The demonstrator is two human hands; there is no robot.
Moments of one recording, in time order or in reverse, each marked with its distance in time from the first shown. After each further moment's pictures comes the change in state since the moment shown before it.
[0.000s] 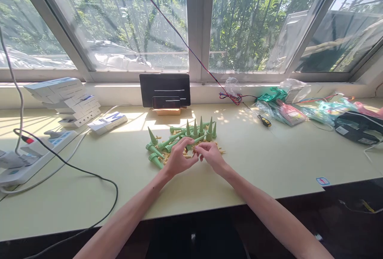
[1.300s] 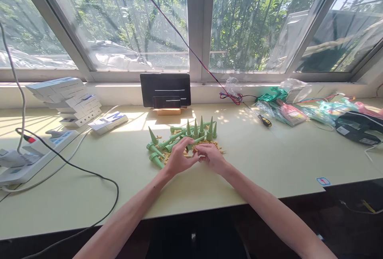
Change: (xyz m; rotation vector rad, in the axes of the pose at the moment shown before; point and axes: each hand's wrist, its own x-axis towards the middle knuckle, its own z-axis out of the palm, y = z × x) left_hand 0.000 -0.001 0.000 0.005 -0.009 0.003; right_hand 0.004 0.002 -0.003 0.298 -0.061 0.236
